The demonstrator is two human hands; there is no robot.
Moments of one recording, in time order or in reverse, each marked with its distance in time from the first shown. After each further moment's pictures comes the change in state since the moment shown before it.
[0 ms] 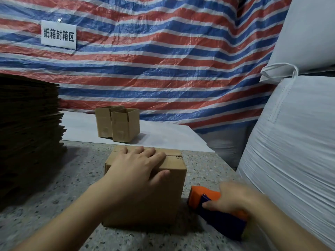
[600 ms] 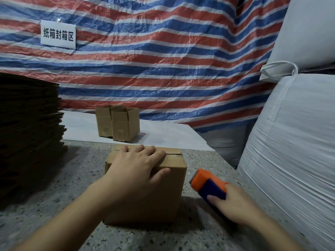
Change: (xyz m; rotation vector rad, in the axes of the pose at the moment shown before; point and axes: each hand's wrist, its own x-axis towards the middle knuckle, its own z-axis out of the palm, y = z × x) left_hand -0.001 0.000 0.002 -0.005 0.023 -0.004; right_hand -0.005 0.011 0.046 0.461 0.307 0.000
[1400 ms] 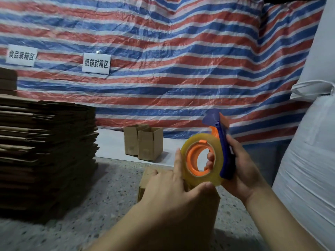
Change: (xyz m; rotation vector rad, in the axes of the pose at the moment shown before) left_hand 0.005 0.010 -0.011 -0.391 0.031 -0.223; right_hand 0.035 -0.137 -0.075 1.673 -0.439 -0.429
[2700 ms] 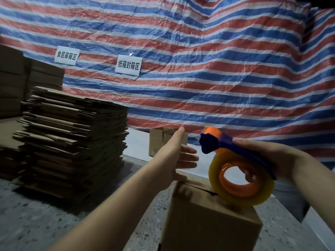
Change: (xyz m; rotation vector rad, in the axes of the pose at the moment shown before) left_hand 0.024 -0.042 -0.081 -1.262 0.018 -0.477; right_hand 0.057 -0.063 0.039 -0.764 -0.098 0.475
